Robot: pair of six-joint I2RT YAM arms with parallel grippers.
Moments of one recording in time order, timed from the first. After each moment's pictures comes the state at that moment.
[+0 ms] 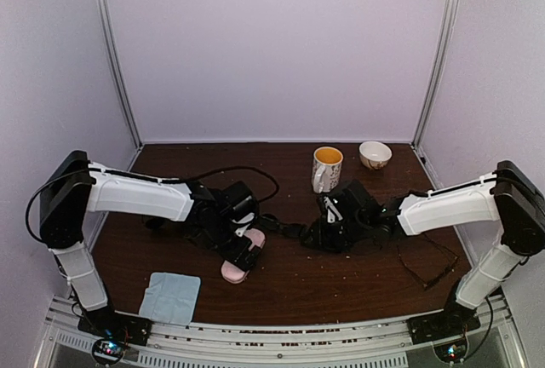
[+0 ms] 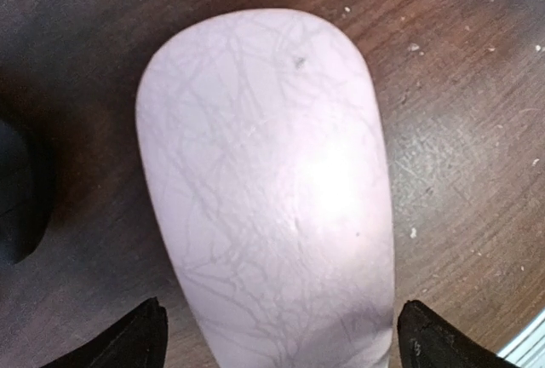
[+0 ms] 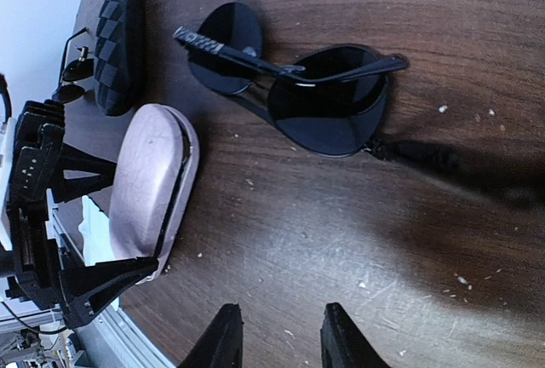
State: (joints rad) left arm -0.96 1.78 1.14 -0.64 -0.01 -0.35; right arm 0.87 1.59 0.83 -0.06 -0.18 0.89
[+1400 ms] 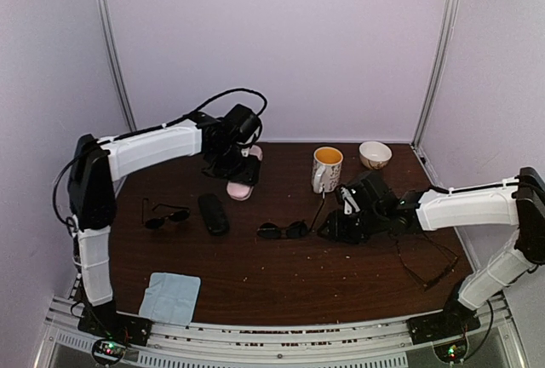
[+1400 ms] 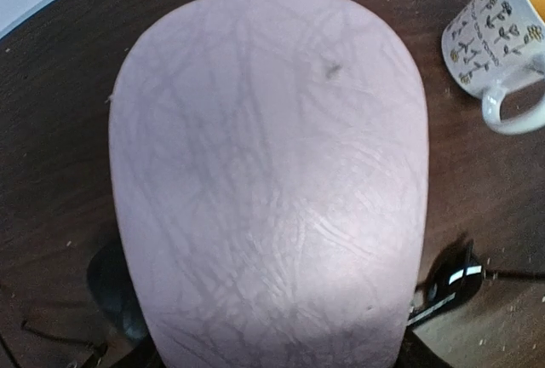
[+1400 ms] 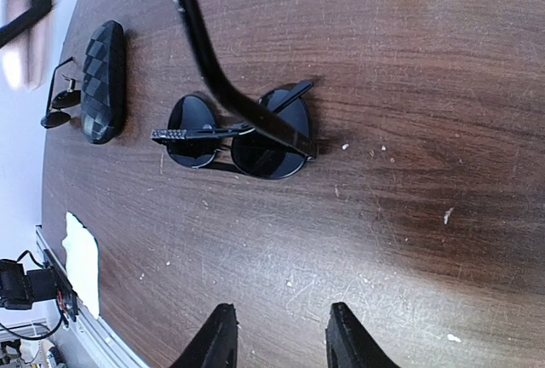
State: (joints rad) left arm -0.75 1.98 1.76 -0.85 -0.20 -0.39; right arm 0.78 1.47 0.78 -0.14 -0.13 0.79
